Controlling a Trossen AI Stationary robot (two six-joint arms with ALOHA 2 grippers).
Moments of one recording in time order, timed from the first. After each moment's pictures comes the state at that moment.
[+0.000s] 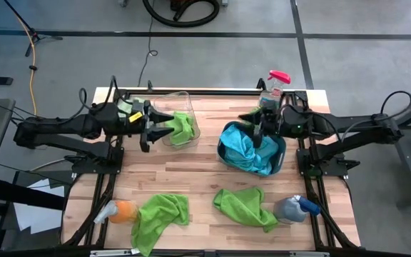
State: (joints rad) left arm 0.01 0.82 0.83 -0.03 -0.11 -0.29; right arm 0.06 1.04 1.03 -0.20 0.31 0.53
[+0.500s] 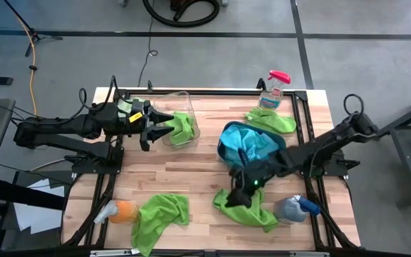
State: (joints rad) left arm 0.01 0.82 0.83 -0.03 -0.12 -0.34; right arm 0.38 1.44 1.03 -0.09 -0.22 1.06
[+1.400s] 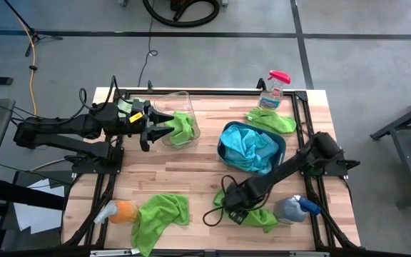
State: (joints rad) left arm 0.01 0.82 0.83 -0.03 -0.12 -0.34; right arm 0.49 1.94 1.34 -0.87 -0.15 1.11
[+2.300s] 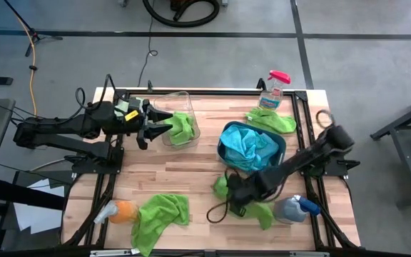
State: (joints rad) left arm 0.01 0.81 0.83 0.03 -0.11 -0.36; right arm 0.48 1.78 1.34 -0.87 0.12 0.97
